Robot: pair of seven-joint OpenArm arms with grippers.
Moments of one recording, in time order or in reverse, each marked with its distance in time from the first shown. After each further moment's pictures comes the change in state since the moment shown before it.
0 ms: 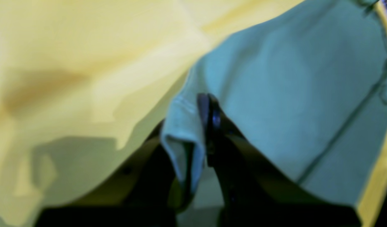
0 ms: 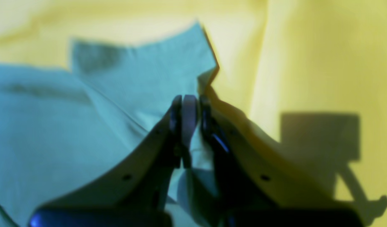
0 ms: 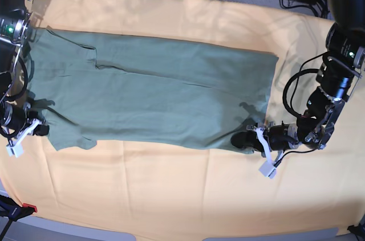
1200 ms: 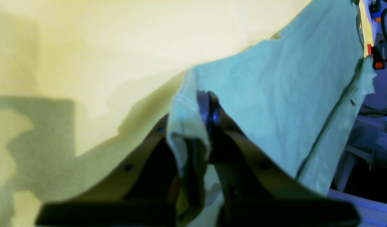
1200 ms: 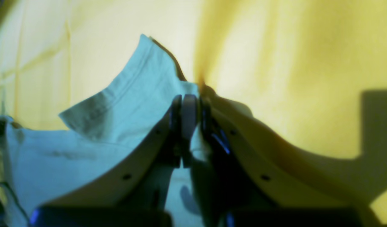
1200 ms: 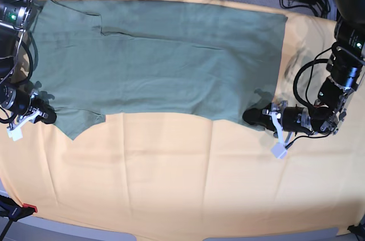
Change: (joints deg) left arm 3.6 -4.6 0.0 0.2 -12.3 -0.2 14.8; right arm -5.3 0.3 0.2 -2.0 18.3 0.2 -9.5
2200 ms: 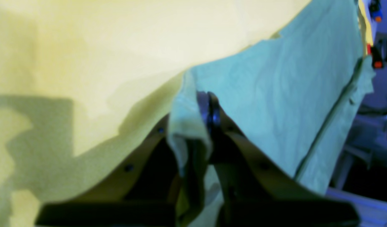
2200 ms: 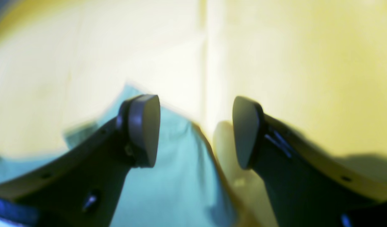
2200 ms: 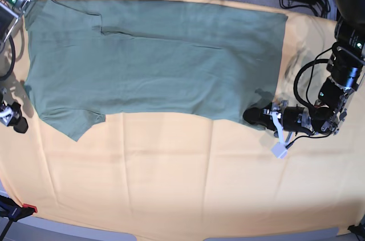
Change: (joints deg) left arm 0.0 -0.1 0.0 0.0 -0.5 0.0 1.6; right arm -6.8 -0.4 20.6 15.4 -3.9 -0.9 2.0
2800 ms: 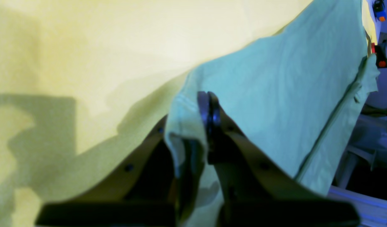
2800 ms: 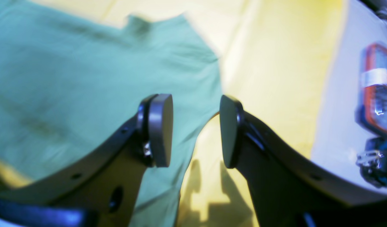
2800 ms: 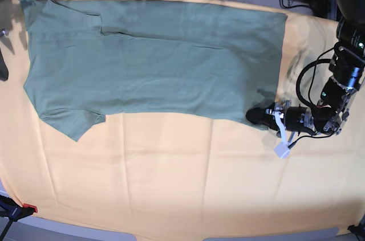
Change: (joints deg) left arm -0.1 -0.8 0.0 0.0 0.3 -0.1 0.0; right arm -43.3 2.3 21.3 58.4 14.2 1.0 -7.5
